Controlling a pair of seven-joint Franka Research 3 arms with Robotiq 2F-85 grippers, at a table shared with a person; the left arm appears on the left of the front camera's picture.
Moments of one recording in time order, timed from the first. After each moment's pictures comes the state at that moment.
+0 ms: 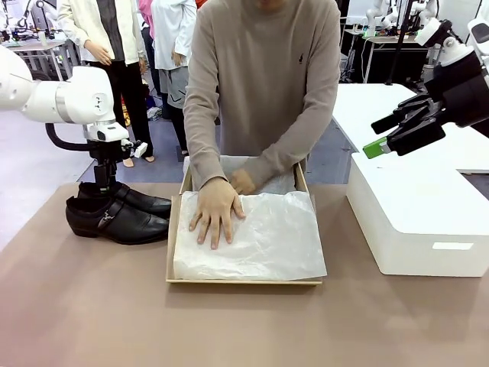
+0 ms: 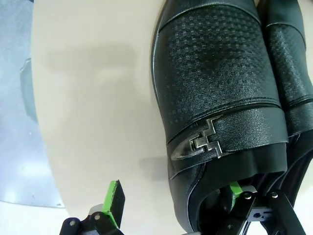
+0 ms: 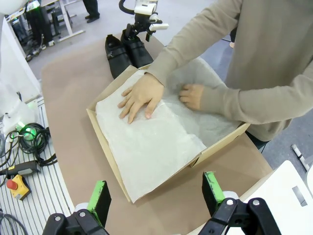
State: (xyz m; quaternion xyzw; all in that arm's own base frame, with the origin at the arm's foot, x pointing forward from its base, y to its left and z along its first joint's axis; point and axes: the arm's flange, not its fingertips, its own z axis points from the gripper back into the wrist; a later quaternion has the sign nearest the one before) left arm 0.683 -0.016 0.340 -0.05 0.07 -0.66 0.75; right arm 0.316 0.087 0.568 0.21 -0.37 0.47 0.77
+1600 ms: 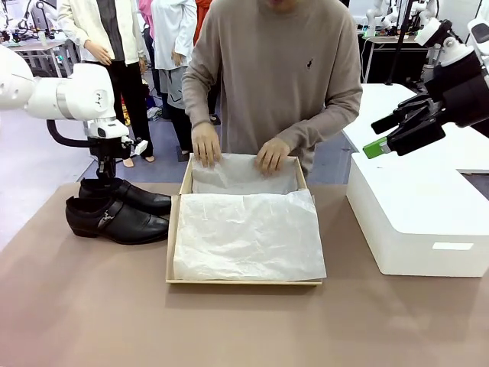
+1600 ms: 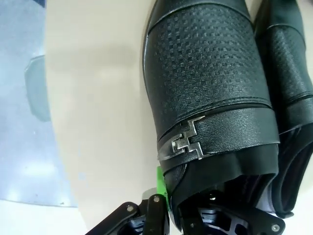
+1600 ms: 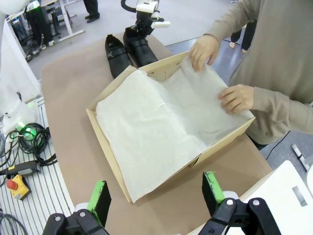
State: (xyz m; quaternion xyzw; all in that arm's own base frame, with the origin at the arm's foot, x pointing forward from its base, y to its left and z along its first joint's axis) left arm 0.693 -0.013 0.351 -0.04 0.06 -0.66 0.75; right arm 0.316 0.087 0.568 0.21 -0.37 0.47 0.77
